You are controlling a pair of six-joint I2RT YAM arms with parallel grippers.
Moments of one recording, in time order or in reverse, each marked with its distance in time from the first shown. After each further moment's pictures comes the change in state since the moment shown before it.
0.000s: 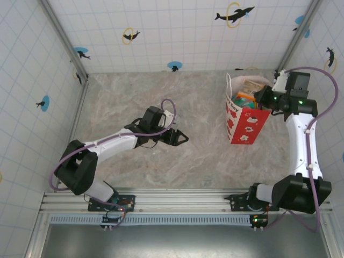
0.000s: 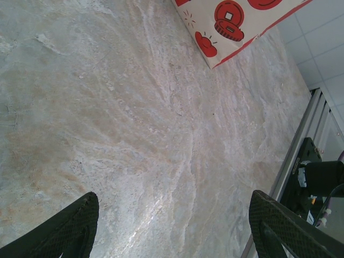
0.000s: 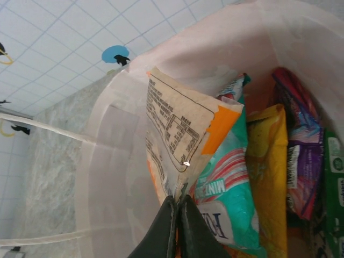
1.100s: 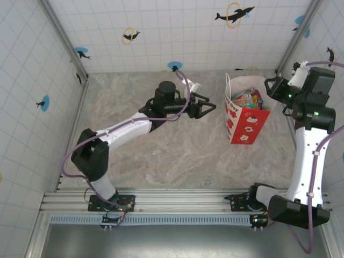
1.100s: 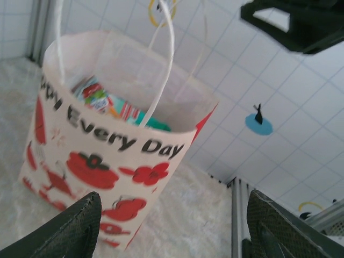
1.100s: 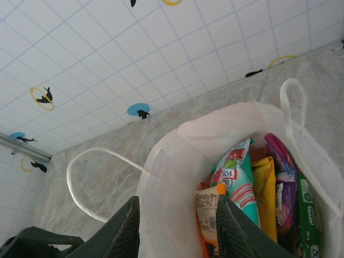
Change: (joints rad) left arm -0.086 0.216 0.431 0.425 0.105 -0.072; right arm -0.055 -0.138 0.150 -0.039 -0.002 0.019
